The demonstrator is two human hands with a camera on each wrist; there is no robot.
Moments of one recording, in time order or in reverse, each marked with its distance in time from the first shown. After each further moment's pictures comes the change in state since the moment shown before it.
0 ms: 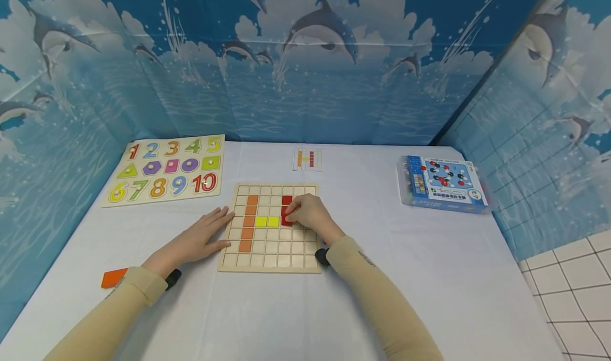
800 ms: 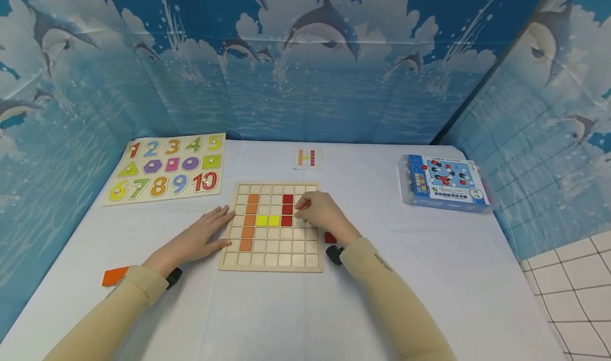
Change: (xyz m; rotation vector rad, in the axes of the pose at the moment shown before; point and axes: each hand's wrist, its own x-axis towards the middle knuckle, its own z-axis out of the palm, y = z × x) left_hand 0.000 -0.001 0.000 0.004 -0.010 -0.003; right_hand -0.018 0.005 -0.024 -0.078 -0.017 -0.090
